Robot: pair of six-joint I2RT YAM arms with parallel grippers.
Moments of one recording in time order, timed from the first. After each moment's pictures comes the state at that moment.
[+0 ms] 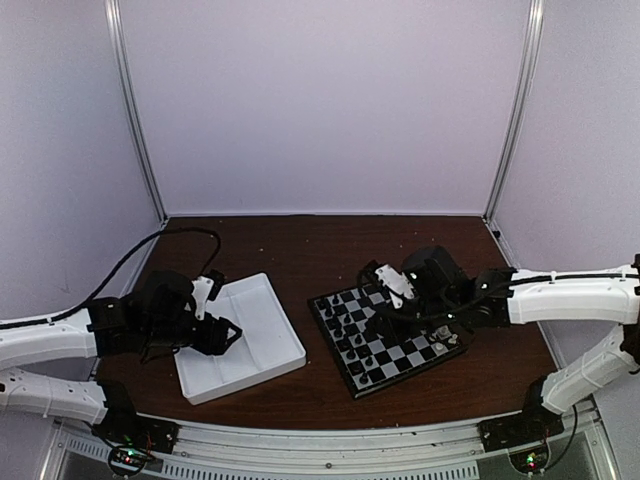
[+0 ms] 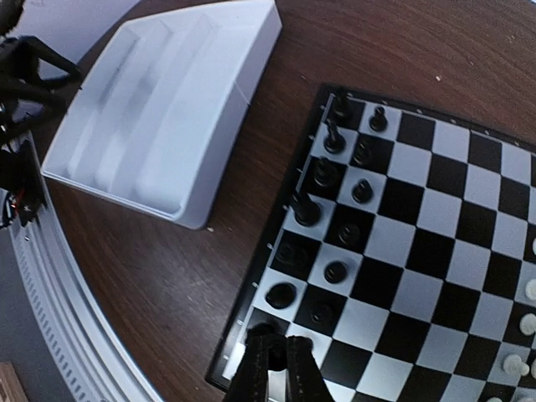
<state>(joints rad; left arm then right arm) -0.86 0.93 0.52 -0.31 -0.09 -0.42 0.96 1.36 0.89 -0.28 -0.06 0.35</state>
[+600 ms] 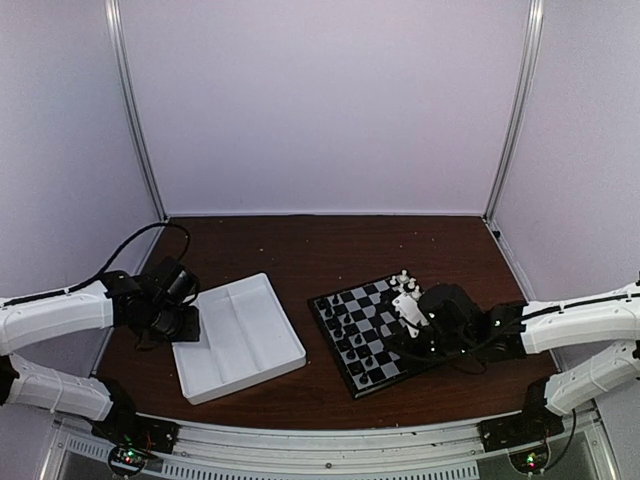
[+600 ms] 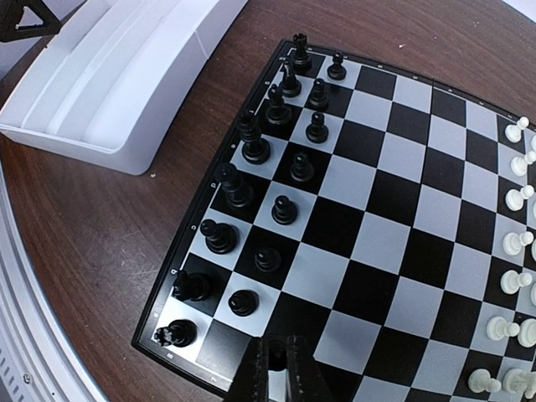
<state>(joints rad) -0.65 1.12 0.68 -0.72 -0.31 -0.71 1.02 1.22 0.59 -0.14 0.11 0.28</state>
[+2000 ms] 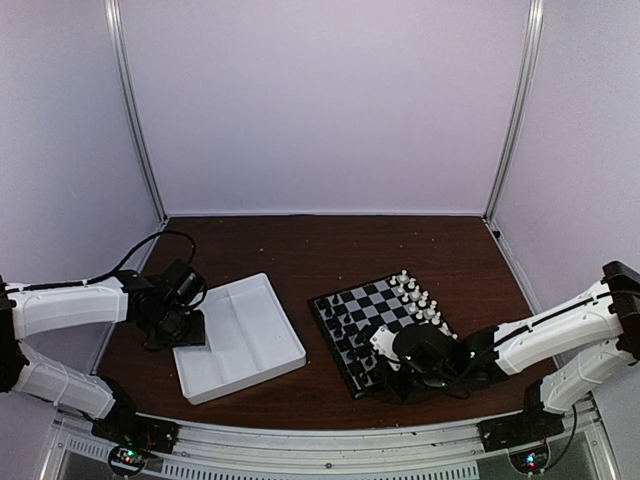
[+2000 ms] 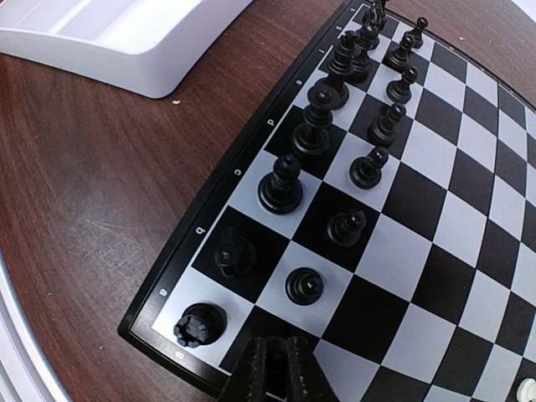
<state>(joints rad) -0.61 1.24 0.67 -0.68 -0.22 -0.75 1.21 1.40 0.54 0.02 0.25 0.23</state>
